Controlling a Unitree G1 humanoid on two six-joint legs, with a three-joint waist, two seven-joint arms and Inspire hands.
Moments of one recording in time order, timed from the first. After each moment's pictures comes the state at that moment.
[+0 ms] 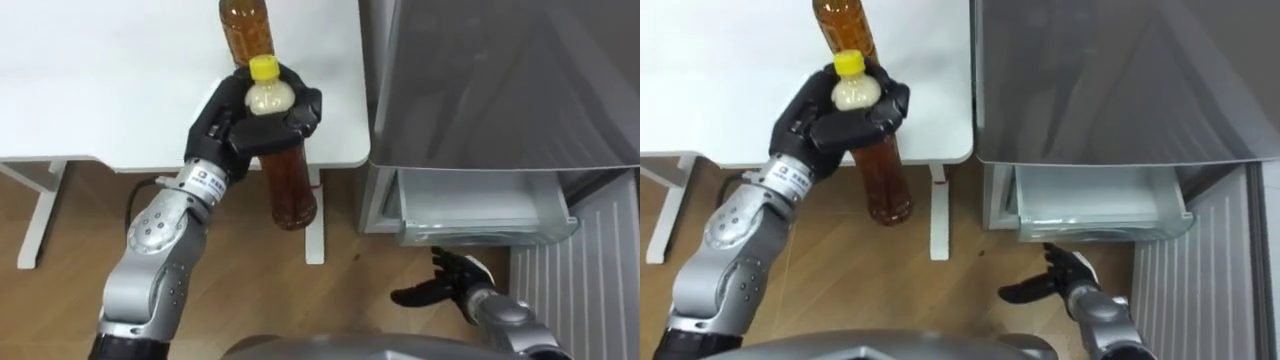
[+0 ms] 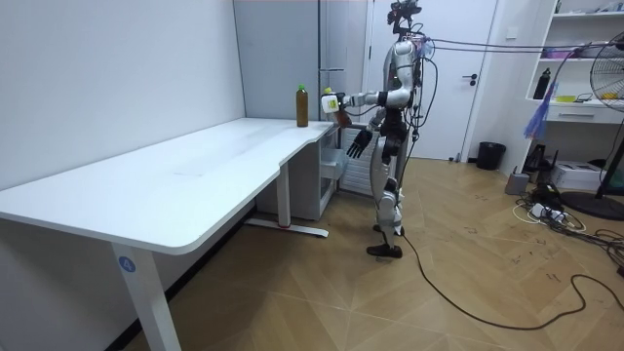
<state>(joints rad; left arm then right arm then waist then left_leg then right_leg) 0.18 0.19 -0.10 -0.21 -0.38 0.19 -0.19 0.09 -0.19 0.15 0.80 0.00 0.05 0.13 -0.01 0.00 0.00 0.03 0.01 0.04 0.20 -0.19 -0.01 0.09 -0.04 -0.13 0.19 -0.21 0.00</state>
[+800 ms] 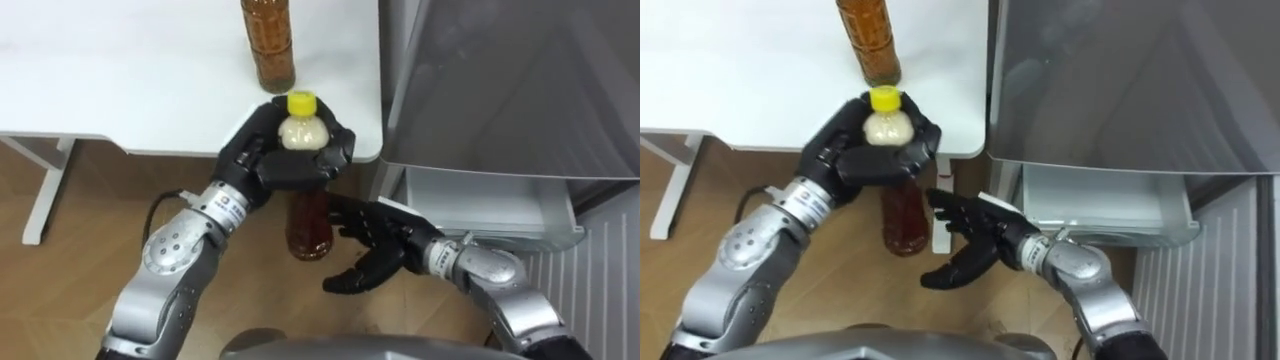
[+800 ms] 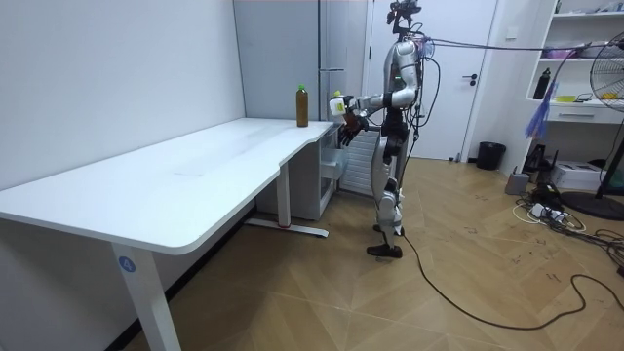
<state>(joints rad) 0.22 0.26 -0.27 -0.21 -0.38 0.11 -0.27 0.13 -0.27 0.32 0.32 0.05 0.04 0.65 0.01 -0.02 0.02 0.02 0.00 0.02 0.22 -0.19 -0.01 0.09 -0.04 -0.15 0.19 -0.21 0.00</state>
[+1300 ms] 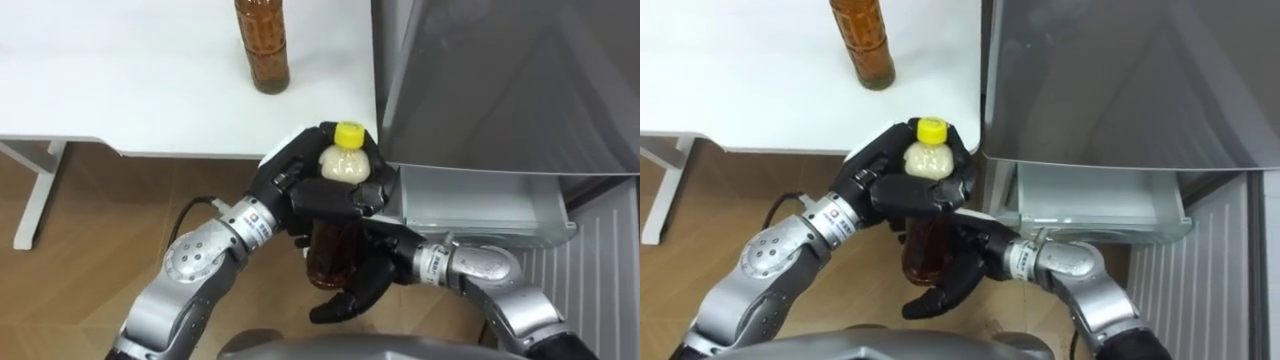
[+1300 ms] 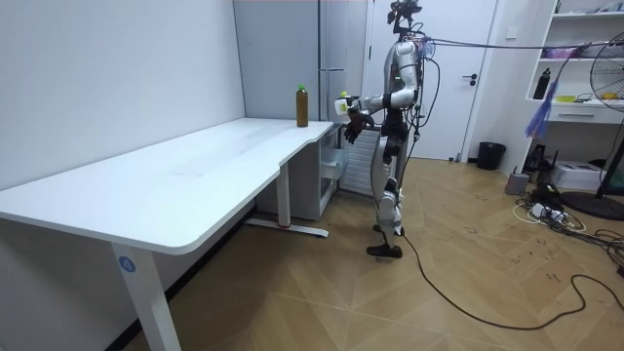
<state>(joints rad) 0.22 0.30 -0.37 -0.20 -0.38 0.11 -0.33 0.12 -0.32 0.40 0.25 0.16 0.07 0.79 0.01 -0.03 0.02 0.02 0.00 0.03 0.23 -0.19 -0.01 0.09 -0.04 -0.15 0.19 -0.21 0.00</state>
